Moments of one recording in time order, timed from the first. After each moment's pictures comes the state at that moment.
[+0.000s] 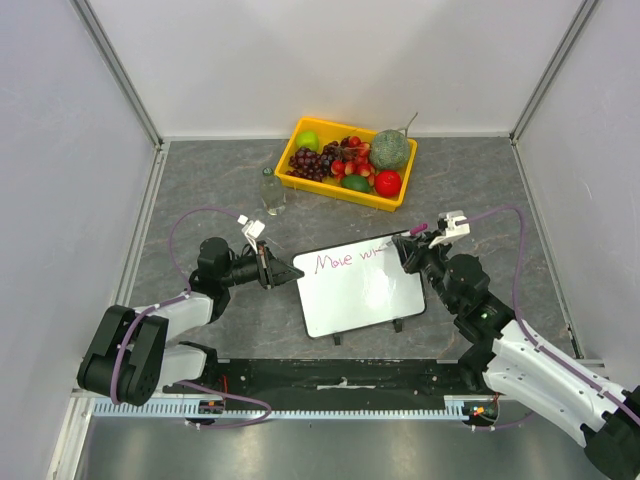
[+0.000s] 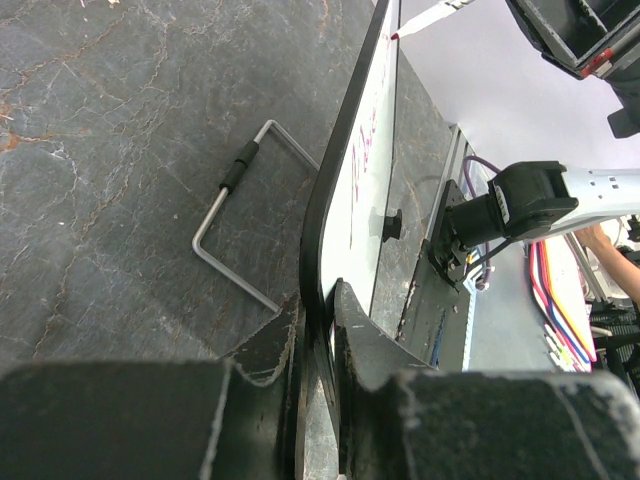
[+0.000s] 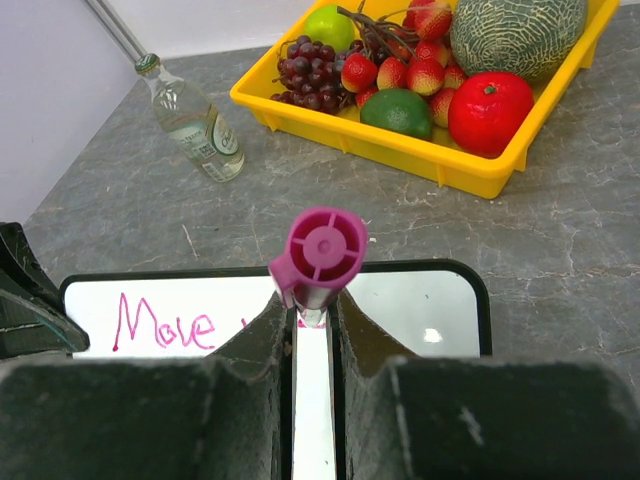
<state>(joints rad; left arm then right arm) -0.27 1.24 0.27 0.73 0.93 -0.58 0.67 0.70 0.40 0.23 0.27 0.37</state>
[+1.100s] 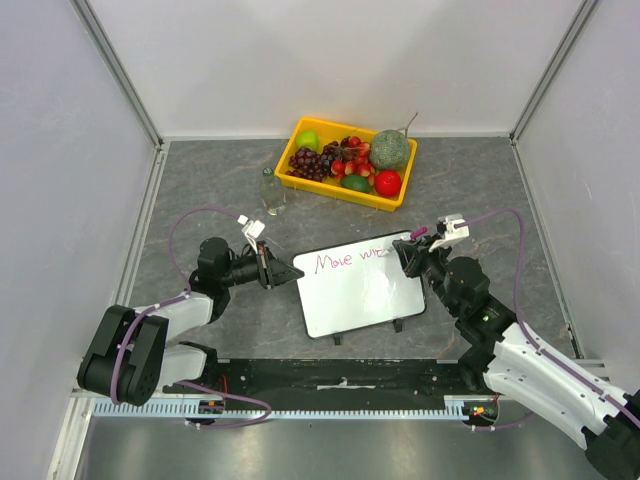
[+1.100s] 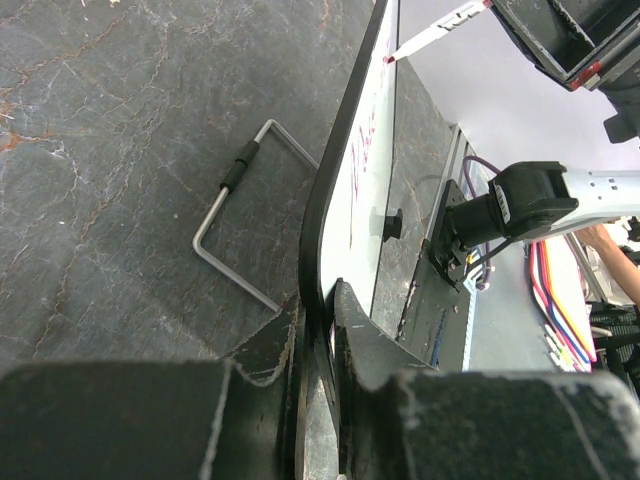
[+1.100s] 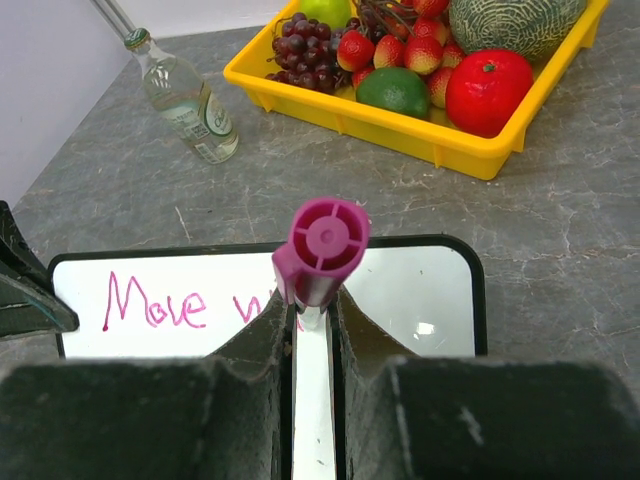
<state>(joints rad) -0.27 1.24 0.27 0.73 0.93 -0.58 0.67 0.67 0.38 0.18 0.25 0.37</state>
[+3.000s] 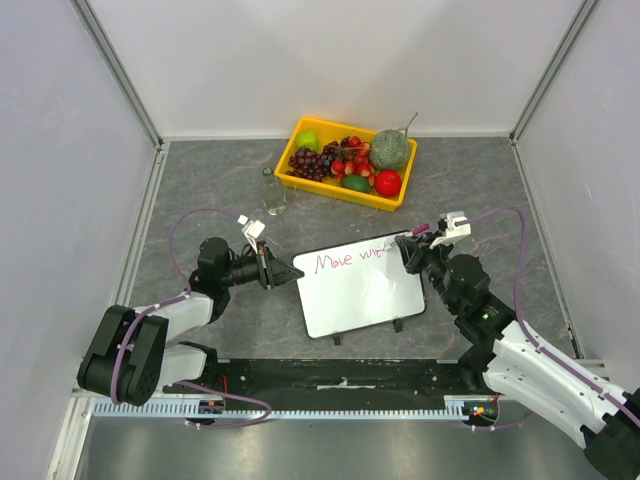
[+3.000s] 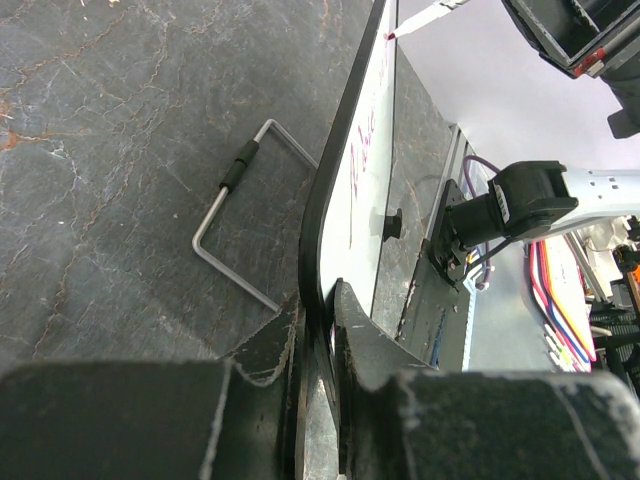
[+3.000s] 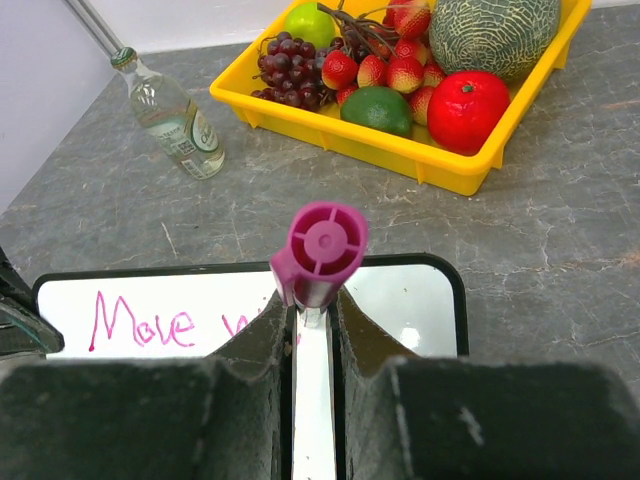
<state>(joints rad) -0.27 1.24 0.27 0.73 0.93 -0.58 0.66 0.69 0.40 0.20 0.29 0.34</state>
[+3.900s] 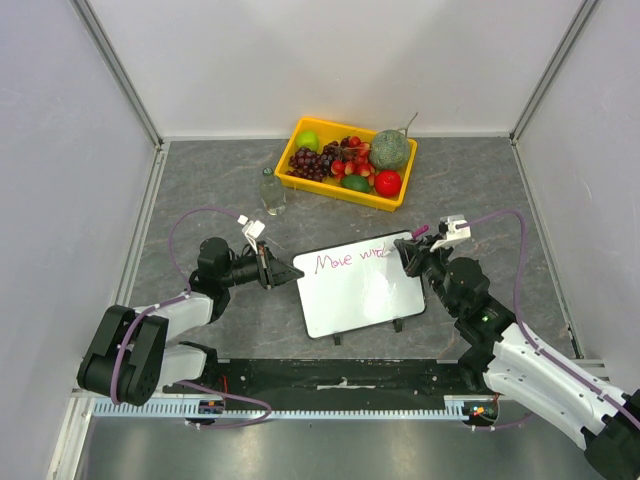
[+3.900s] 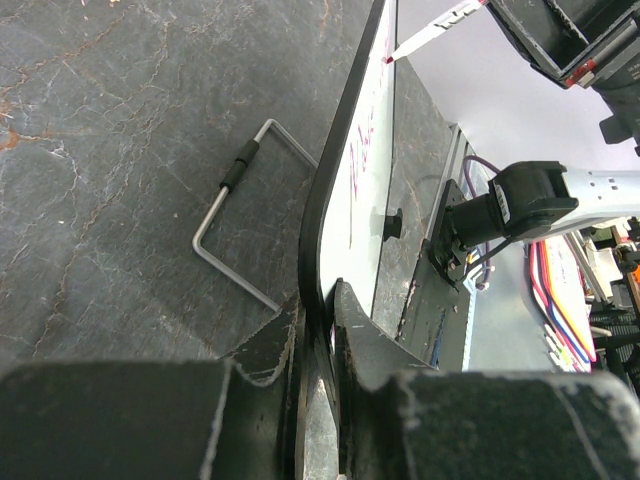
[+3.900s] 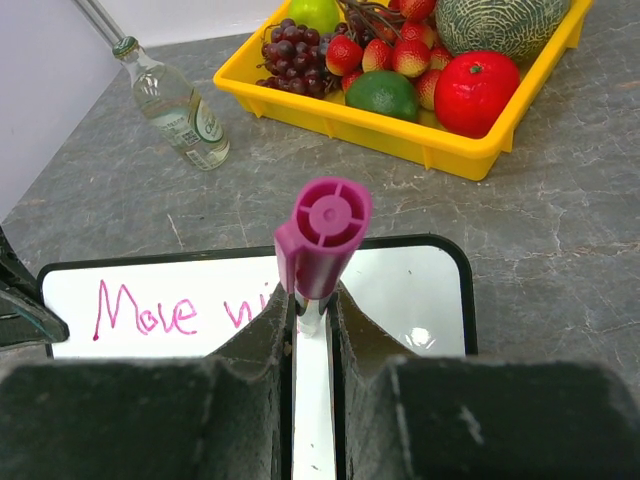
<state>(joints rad) -0.27 1.24 0.27 0.73 0.93 -0.58 0.66 0.67 0.37 0.20 0.28 0.37</state>
